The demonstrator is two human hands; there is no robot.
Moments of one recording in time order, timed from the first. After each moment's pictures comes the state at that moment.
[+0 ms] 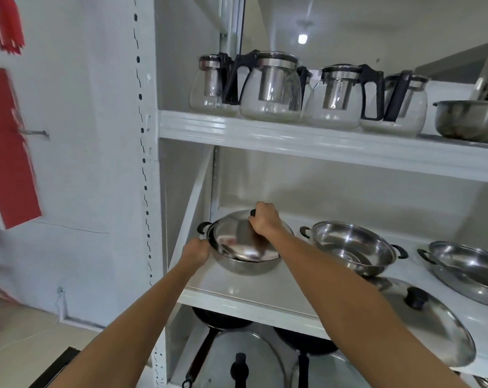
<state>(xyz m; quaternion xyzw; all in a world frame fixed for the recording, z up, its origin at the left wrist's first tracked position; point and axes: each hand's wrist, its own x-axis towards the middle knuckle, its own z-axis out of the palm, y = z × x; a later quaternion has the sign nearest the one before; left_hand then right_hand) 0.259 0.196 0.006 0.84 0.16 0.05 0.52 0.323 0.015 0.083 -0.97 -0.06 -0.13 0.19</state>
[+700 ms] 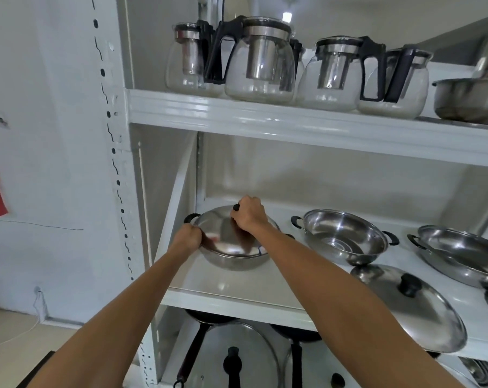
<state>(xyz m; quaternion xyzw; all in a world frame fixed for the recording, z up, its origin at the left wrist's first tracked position) 0.306 0.196 0.005 0.81 0.14 0.03 0.57 0.344 0.027 0.063 -0.96 -0.05 -0.14 0.24</state>
